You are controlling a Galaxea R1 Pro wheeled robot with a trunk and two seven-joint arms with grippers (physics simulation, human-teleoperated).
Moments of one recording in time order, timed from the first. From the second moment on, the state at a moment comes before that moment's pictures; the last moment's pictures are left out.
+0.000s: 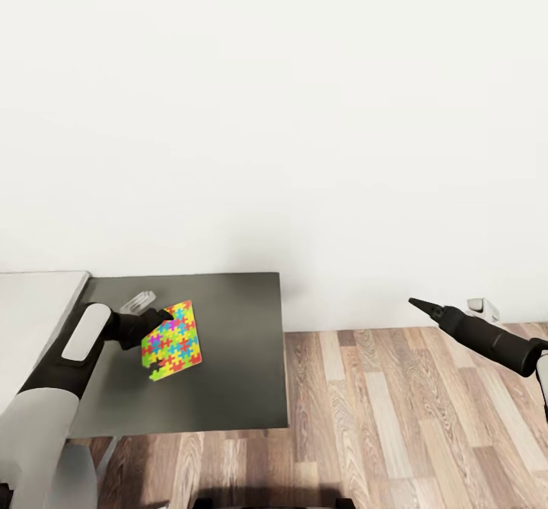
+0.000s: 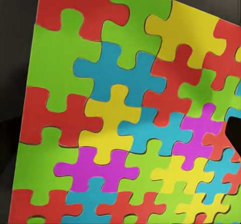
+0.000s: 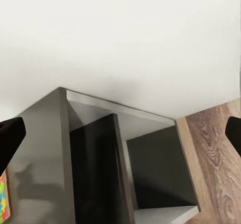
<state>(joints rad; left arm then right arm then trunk) -0.78 0.23 0.08 -0.96 1.06 0.93 0.53 -0.41 -0.27 -0.44 -1.60 -0.72 1.04 0.32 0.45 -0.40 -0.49</state>
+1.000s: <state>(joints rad) -0.78 0.23 0.07 -0.96 1.05 0.92 0.52 -0.41 -0.27 -0.44 -1.60 -0.72 1.04 0.32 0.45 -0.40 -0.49</state>
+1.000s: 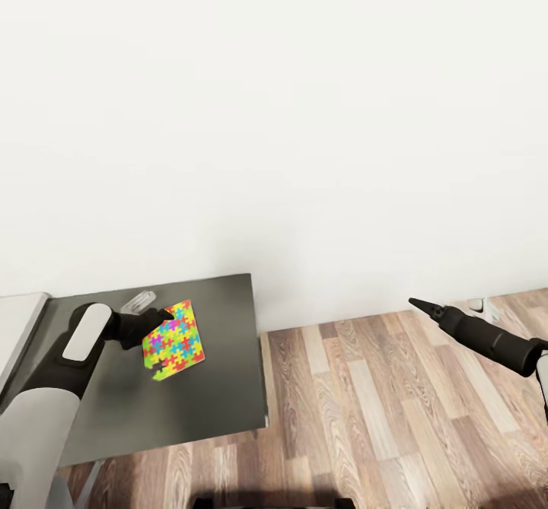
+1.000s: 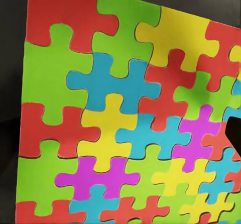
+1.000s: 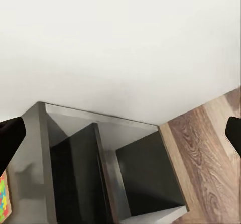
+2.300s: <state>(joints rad) -0.78 0.23 0.07 -0.96 1.07 0.92 0.44 -0.41 -0.27 -0.44 -1.60 -0.72 1.04 0.32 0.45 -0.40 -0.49</state>
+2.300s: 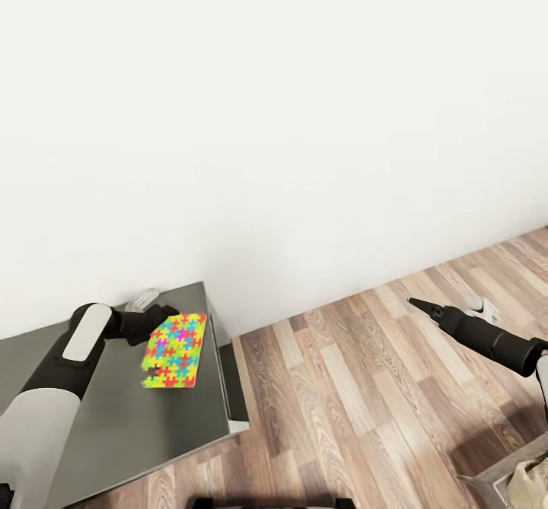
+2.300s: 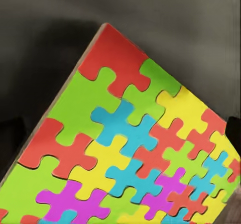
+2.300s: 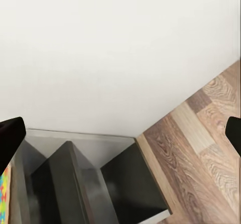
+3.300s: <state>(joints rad) -0.78 0.24 0.08 -0.96 1.07 0.91 0.44 -0.41 -0.27 -0.44 -1.60 -0.72 1.04 0.32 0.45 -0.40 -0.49</state>
